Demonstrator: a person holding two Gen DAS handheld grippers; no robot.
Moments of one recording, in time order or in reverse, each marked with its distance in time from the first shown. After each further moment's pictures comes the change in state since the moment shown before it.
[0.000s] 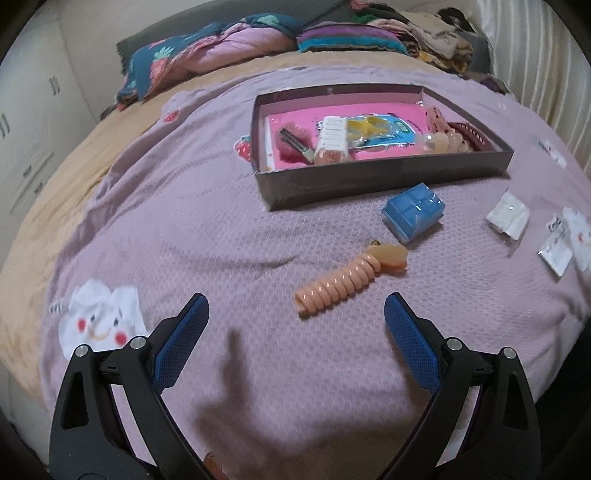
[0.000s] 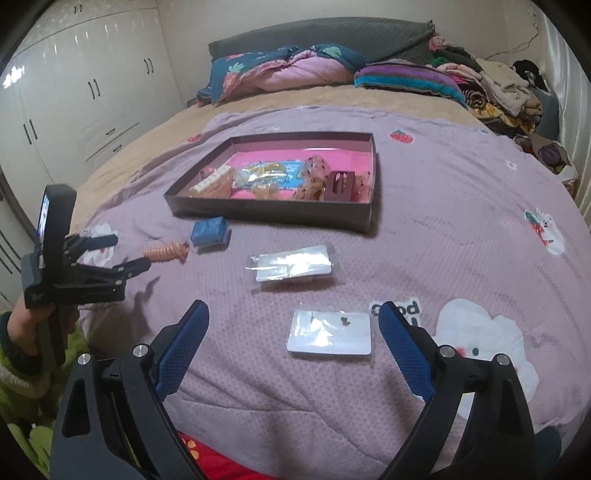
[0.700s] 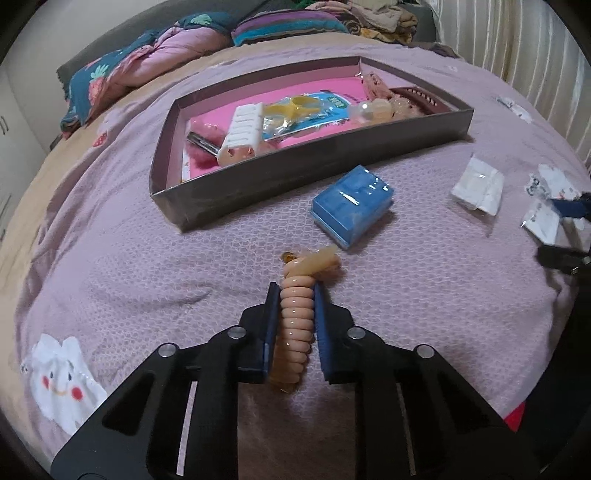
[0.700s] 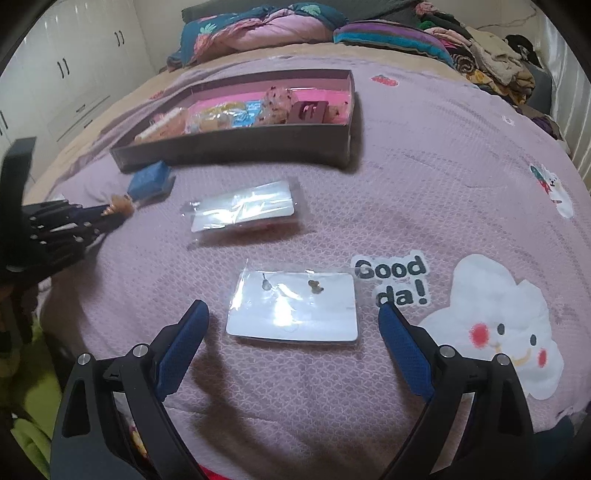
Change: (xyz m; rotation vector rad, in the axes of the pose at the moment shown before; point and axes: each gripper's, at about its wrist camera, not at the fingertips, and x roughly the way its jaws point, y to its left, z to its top) left arm 0.024 -0.030 0.005 0.132 0.028 -0.154; right arm 0.066 -0.020 -0.018 0.011 0.147 -0.091
